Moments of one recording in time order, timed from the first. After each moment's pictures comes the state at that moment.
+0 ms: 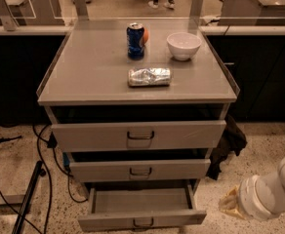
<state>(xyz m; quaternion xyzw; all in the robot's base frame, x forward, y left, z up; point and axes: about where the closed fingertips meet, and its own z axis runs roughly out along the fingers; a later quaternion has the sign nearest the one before) 0.370 -0.249 0.618 -0.57 0.80 0.09 0.18</state>
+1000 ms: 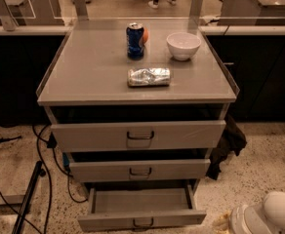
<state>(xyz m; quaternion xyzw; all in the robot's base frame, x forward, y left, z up) 0.364 -0.272 0.448 -0.54 0.81 0.13 0.19</state>
